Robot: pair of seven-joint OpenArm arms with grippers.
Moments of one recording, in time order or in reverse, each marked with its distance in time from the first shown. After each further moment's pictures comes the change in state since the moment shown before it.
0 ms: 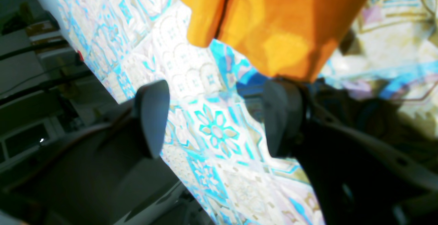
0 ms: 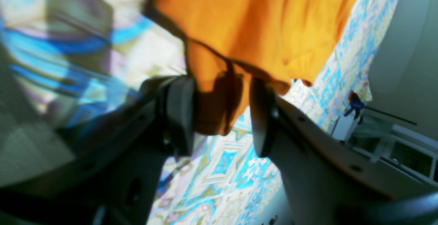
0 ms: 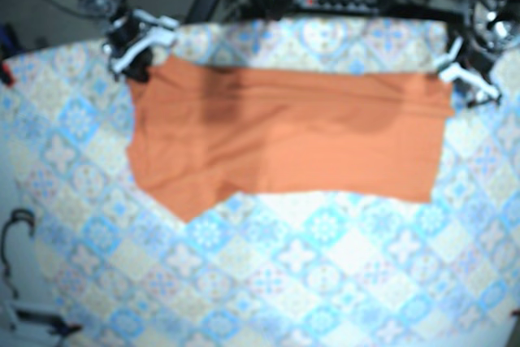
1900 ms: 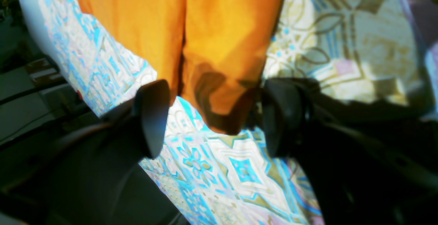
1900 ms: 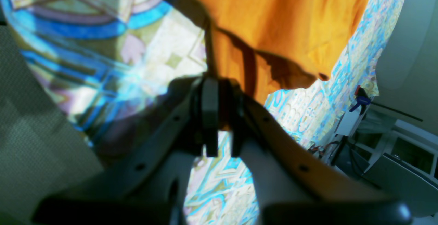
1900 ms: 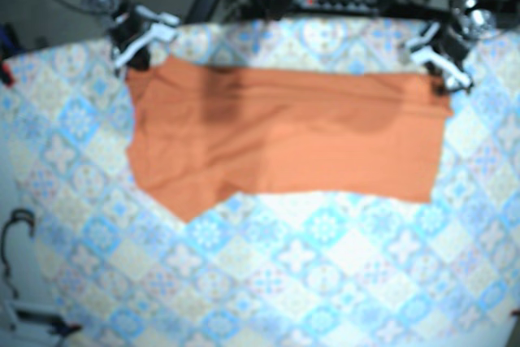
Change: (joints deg) left arm 1.6 -0.5 10.8 4.9 0.4 0.8 4.5; right arm -0.1 0.1 -1.4 -1.6 -0.1 -0.4 -2.2
